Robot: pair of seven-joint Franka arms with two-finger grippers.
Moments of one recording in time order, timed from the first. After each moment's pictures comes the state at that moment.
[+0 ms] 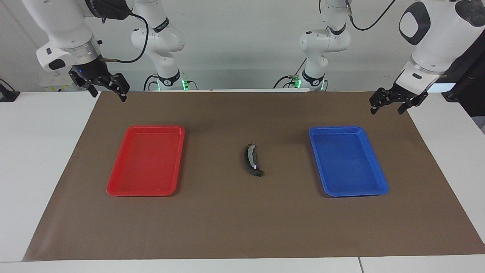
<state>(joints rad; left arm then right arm) -0.02 0.01 0.01 -1.63 0.01 1.61 0.09 -0.07 -0.05 0.04 -1.60 -0.04 1.49 0.15</state>
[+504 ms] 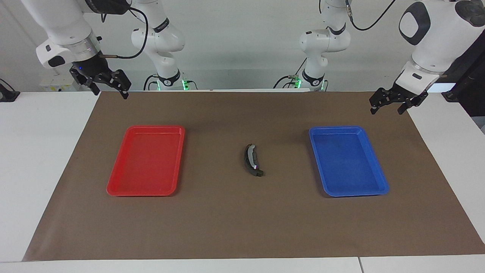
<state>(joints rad) -0.02 0.01 0.01 -1.63 0.01 1.61 0.09 -0.07 -0.04 0.04 -1.56 -0.01 1.46 0.15</state>
